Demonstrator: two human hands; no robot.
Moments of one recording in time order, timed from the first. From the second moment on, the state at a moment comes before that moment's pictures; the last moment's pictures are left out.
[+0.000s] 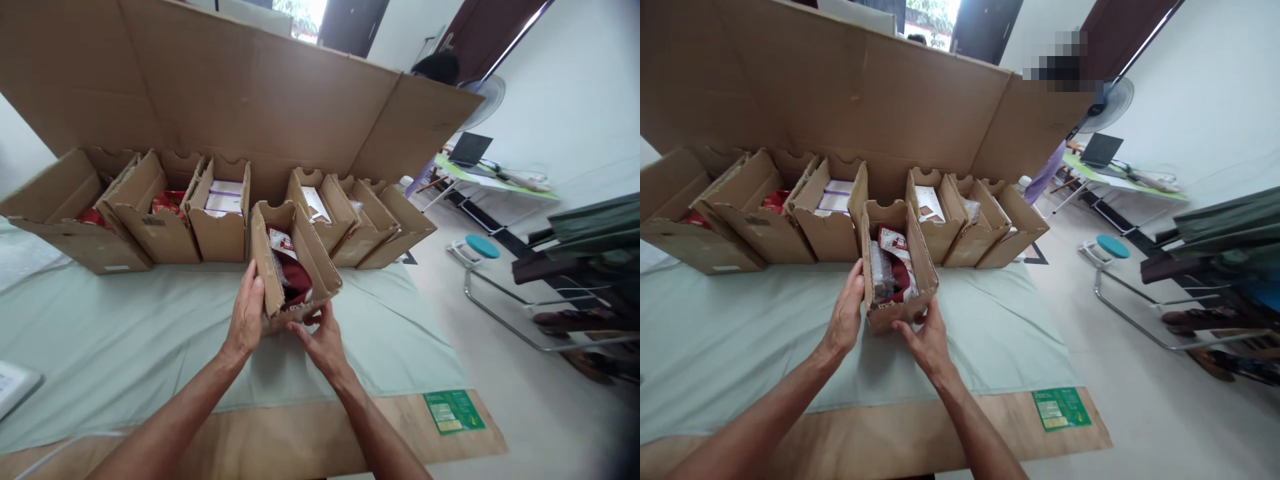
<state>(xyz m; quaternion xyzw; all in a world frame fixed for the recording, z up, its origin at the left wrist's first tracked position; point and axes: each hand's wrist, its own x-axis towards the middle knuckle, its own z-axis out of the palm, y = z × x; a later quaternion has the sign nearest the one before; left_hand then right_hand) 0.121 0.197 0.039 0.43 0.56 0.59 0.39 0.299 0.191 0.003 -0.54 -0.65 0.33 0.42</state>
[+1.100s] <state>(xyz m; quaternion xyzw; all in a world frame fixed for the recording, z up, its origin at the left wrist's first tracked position) 0.088 0.065 0.009 0.68 0.59 0.21 0.38 0.212 0.284 0.002 -0.52 -0.78 0.18 0.30</state>
